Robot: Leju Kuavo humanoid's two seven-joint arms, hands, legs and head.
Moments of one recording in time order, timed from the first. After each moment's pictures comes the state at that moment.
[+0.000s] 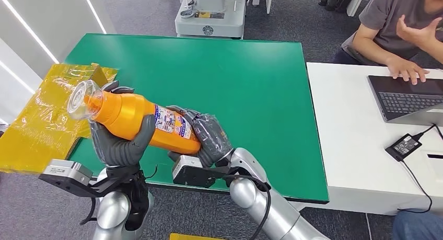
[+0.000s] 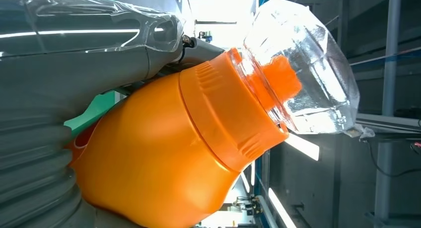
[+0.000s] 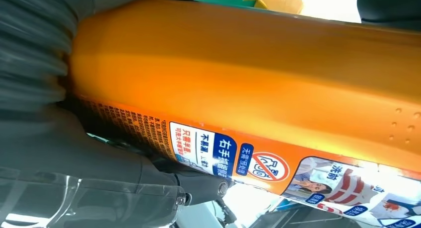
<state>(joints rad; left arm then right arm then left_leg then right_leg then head) -0.14 -0.22 -0.37 -1.23 -0.06 0.32 -0.55 -0.50 0.17 0.75 -0.87 0.58 -0.17 -0.55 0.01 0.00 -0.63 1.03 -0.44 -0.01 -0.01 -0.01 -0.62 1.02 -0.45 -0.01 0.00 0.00</state>
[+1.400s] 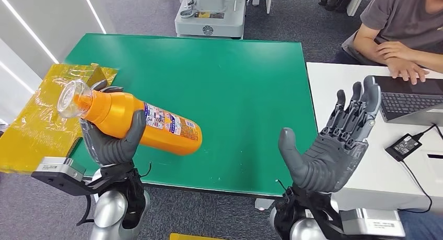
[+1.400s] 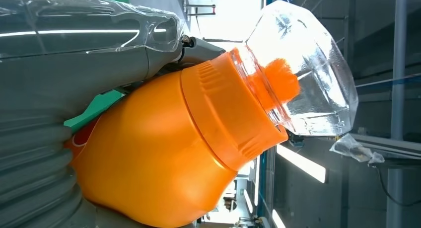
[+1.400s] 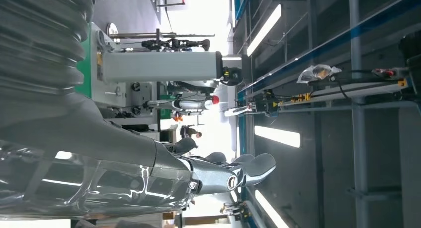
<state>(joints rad) -0.14 -0.23 -0.34 -1.23 -0.07 0.35 -0.55 -0.12 0.11 0.59 -1.64 0.15 -0.68 -0.70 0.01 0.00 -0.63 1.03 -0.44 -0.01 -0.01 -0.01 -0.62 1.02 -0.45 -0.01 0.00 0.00</state>
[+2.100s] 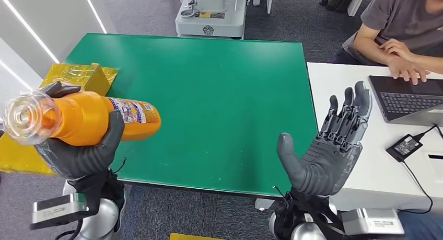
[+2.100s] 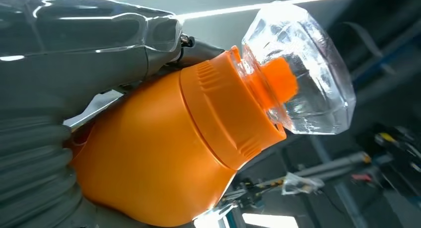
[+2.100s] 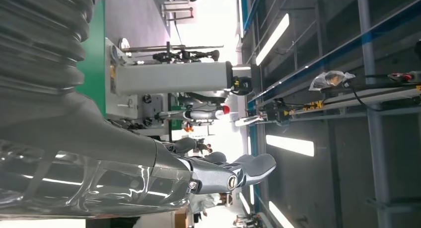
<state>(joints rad) -0.15 -0.15 -0.35 -1.39 -0.51 0.56 -0.56 -0.10 0.08 0.61 -1.64 0.10 -0.68 -0.70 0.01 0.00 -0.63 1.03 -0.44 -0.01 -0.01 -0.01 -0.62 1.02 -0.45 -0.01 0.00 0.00</state>
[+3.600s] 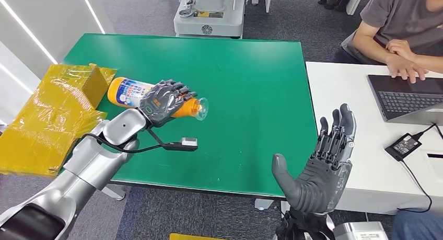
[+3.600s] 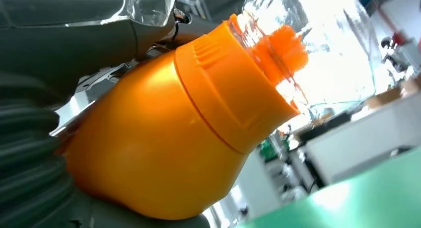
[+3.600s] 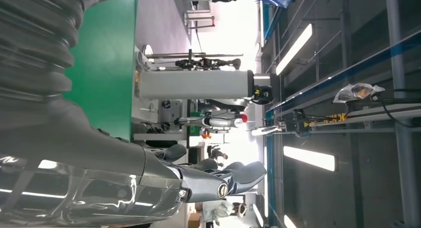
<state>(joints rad) -0.78 0.18 -0.76 -0.47 -1.32 0.26 -0.37 0.02 0.05 0.62 -1.65 0.11 -0.63 -0.70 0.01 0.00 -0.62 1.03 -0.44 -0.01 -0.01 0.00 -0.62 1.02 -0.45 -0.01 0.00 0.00</state>
